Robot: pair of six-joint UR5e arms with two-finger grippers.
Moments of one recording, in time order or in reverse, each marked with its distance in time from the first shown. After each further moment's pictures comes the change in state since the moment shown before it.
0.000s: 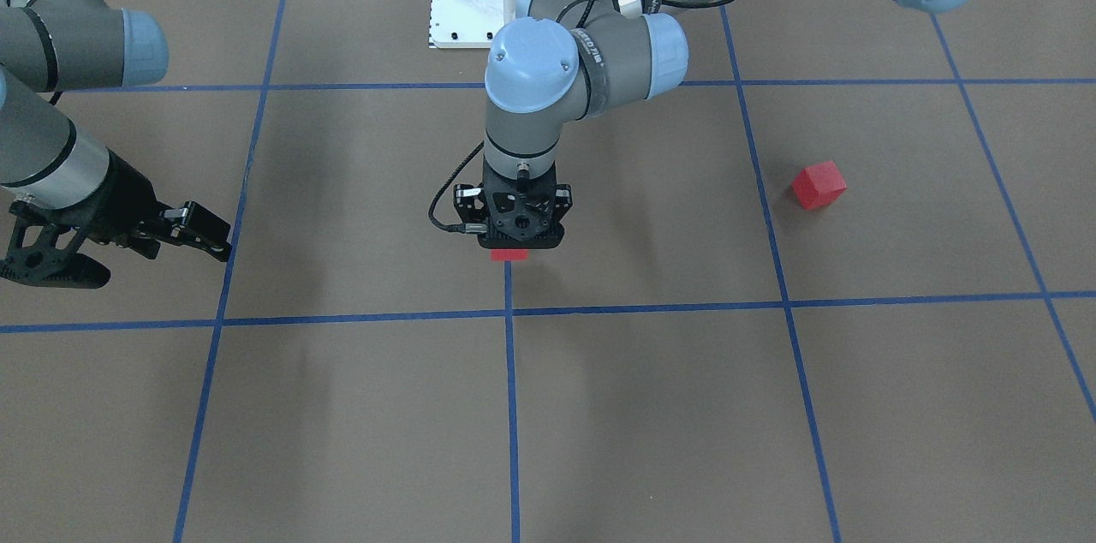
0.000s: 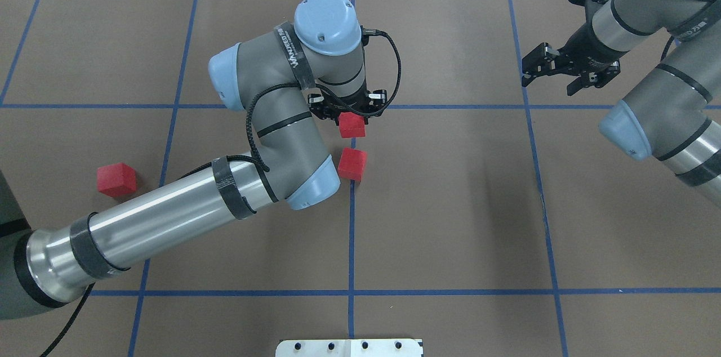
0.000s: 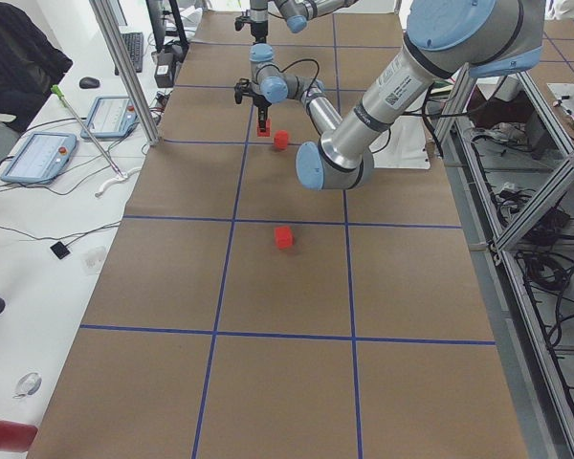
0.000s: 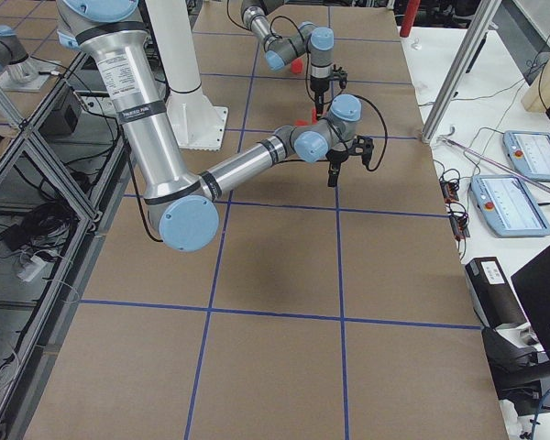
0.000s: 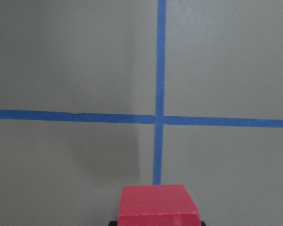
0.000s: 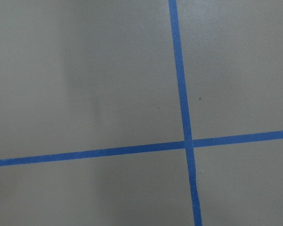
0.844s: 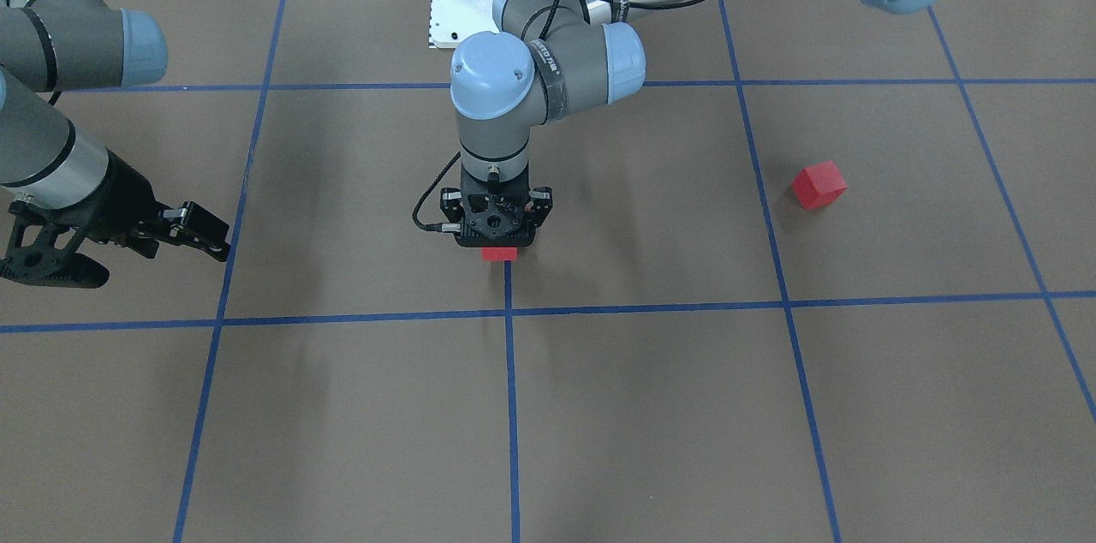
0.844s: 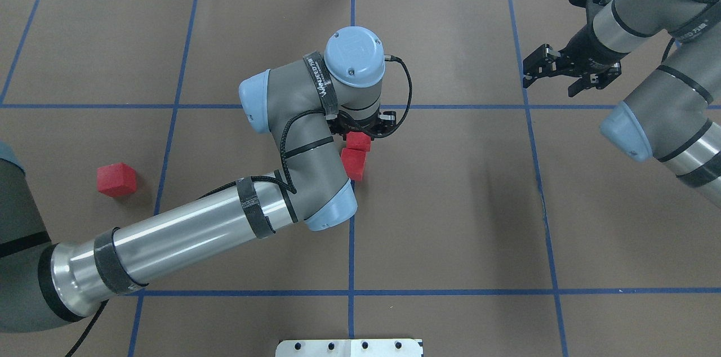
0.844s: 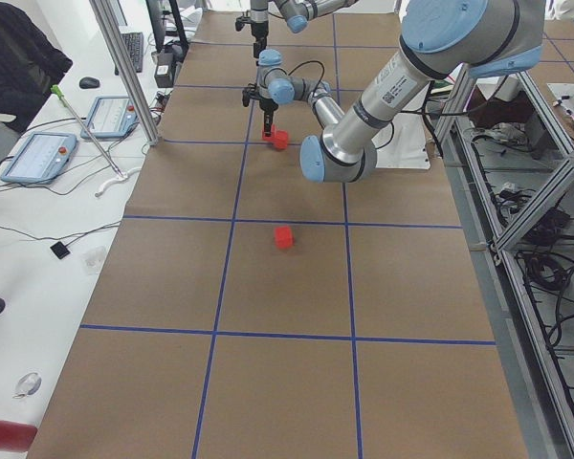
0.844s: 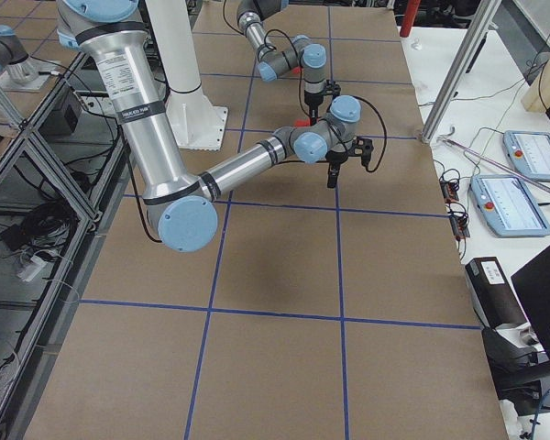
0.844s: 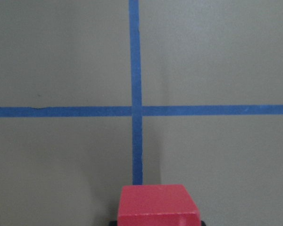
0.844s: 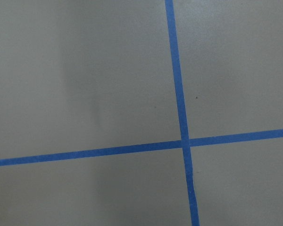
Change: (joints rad) left arm 0.054 -0.018 0.063 0.000 0.066 0.008; right arm -0.001 -0.004 0.000 0.000 -0.002 0.002
